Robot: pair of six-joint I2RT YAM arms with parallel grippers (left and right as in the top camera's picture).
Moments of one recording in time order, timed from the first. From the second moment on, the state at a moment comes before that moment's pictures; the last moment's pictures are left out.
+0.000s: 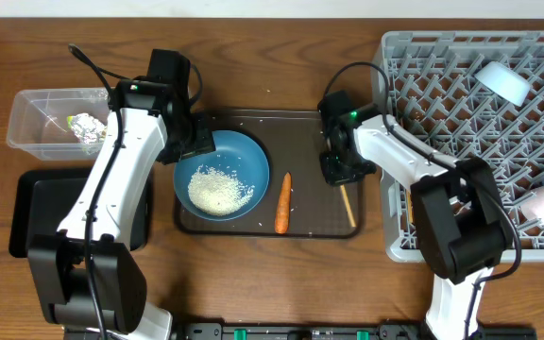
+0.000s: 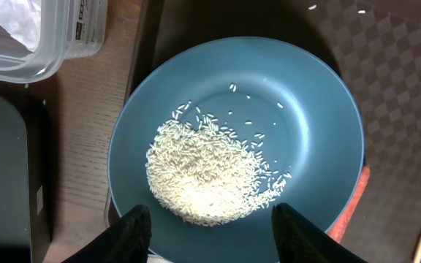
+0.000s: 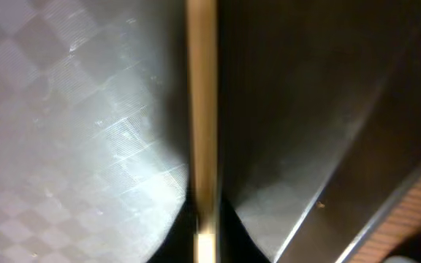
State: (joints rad) left arm -0.12 1.70 1.45 -1.13 0.08 -0.38; right arm 0.44 2.05 1.38 -0.90 -0.03 0.23
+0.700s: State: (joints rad) left arm -0.12 1.70 1.45 -1.13 0.08 -0.38; right arm 0.36 1.84 1.64 -1.07 -0.01 0.22
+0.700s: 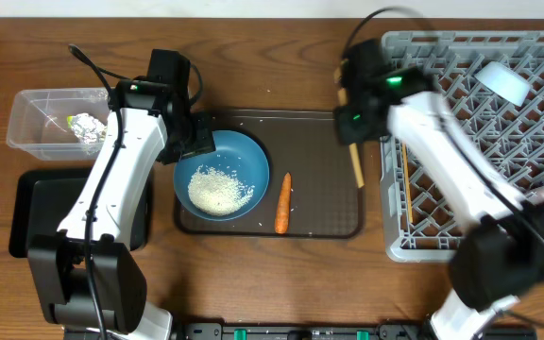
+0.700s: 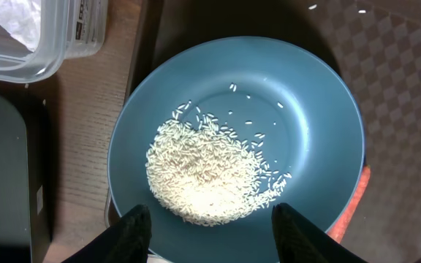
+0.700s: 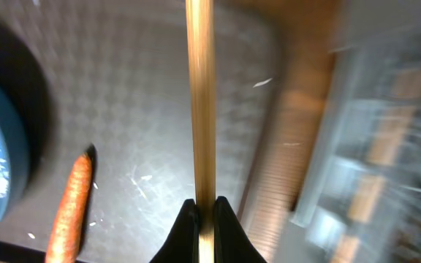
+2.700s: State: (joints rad) left arm -0.66 1.71 1.39 -1.04 0.10 -0.38; right arm 0.08 1.55 1.51 -1.04 0.00 0.14
